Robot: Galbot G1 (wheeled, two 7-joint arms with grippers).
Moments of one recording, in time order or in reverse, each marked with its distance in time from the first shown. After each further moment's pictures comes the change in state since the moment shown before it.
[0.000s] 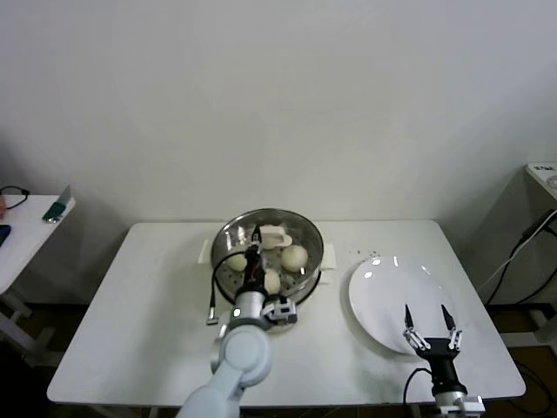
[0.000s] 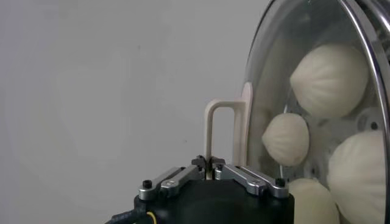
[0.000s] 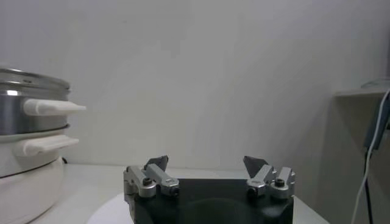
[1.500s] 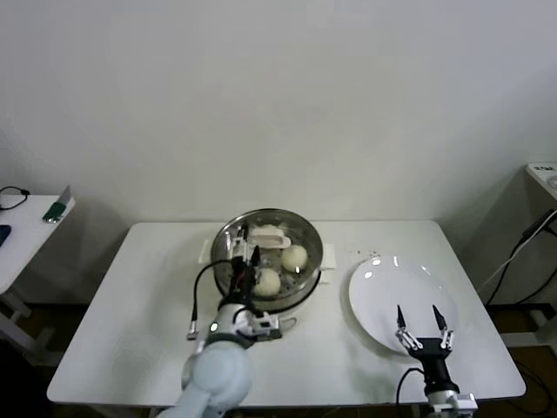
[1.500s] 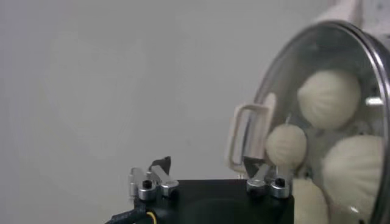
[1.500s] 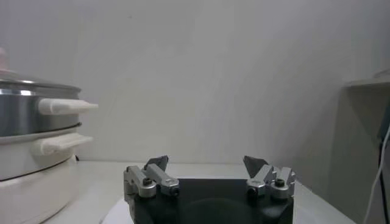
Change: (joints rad) left arm 0.096 0.115 -0.024 -0.205 -0.252 -0.027 -0.026; right arm -0.004 0.000 -0.035 0.021 0.014 -0.046 0.008
